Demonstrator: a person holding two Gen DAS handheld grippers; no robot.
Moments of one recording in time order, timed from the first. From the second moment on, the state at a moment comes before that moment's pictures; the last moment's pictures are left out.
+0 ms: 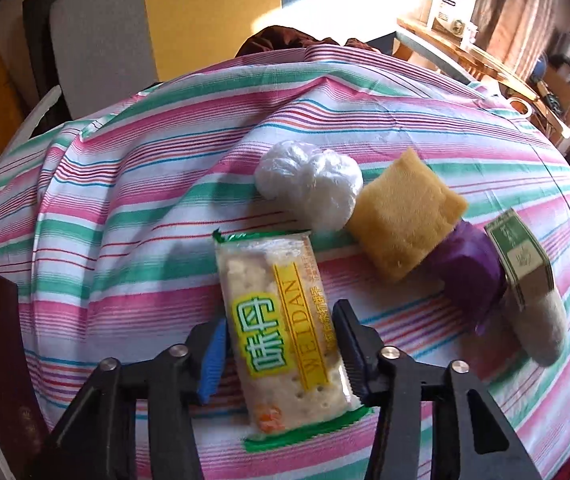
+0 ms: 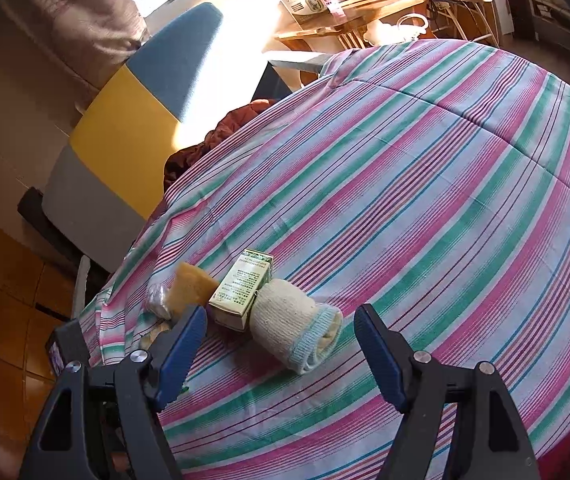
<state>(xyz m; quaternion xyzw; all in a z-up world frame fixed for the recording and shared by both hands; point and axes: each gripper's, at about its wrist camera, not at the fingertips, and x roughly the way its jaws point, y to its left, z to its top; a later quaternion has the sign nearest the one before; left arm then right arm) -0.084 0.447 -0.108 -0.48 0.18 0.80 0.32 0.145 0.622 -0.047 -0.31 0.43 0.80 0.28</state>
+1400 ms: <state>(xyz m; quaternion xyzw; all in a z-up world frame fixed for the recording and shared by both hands) 0.001 0.354 -0.123 -0.37 0.17 0.82 0.40 0.015 0.650 -0.096 -0.46 0.38 0.77 0.24</state>
